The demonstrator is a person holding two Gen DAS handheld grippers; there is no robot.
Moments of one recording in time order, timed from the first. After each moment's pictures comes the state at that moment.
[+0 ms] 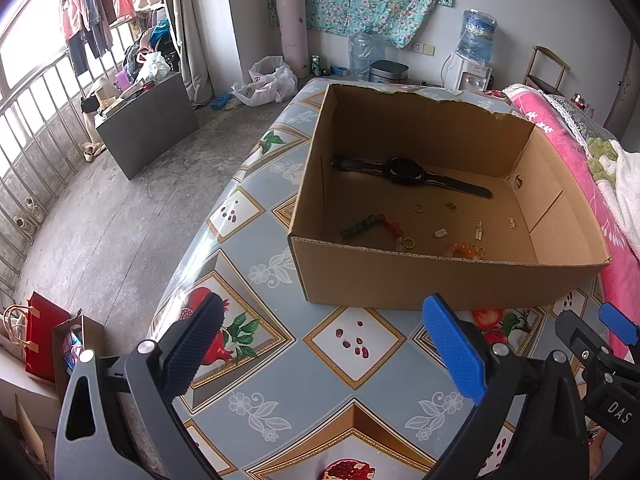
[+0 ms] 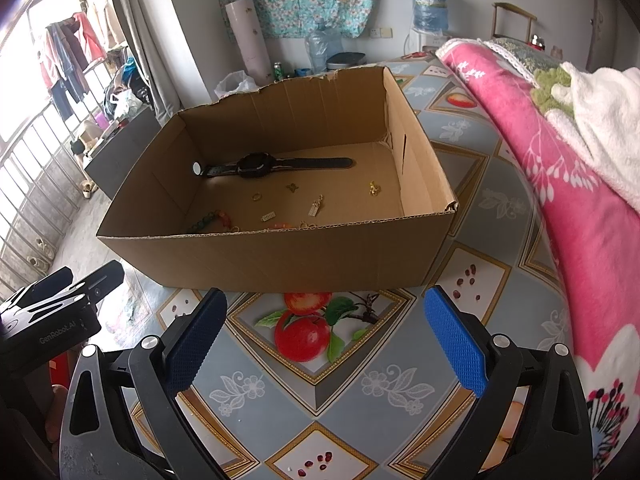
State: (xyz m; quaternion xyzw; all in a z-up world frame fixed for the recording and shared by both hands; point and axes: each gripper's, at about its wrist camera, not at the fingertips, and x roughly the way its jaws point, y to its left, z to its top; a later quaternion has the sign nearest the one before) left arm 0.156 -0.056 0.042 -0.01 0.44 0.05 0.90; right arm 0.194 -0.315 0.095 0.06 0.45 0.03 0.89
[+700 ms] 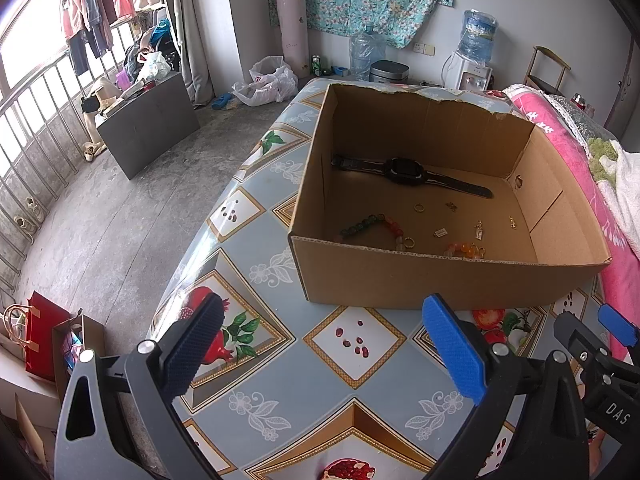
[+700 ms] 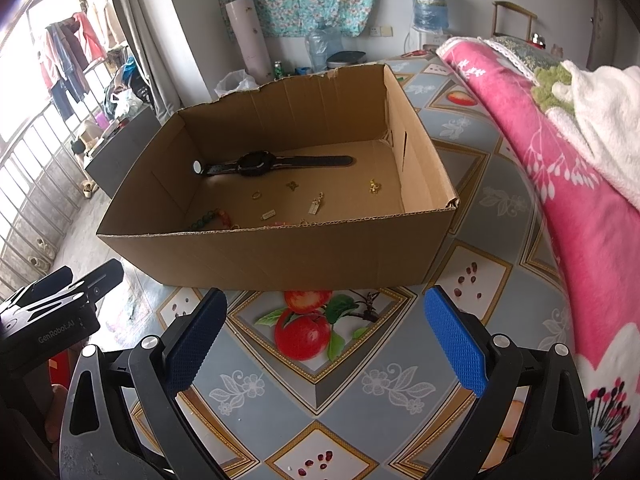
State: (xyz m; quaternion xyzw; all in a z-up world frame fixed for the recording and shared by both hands) left arm 0.156 -0.056 0.042 -0.01 0.44 0.05 0.90; right arm 0.193 -0.314 0.094 0.06 0.45 0.03 0.89
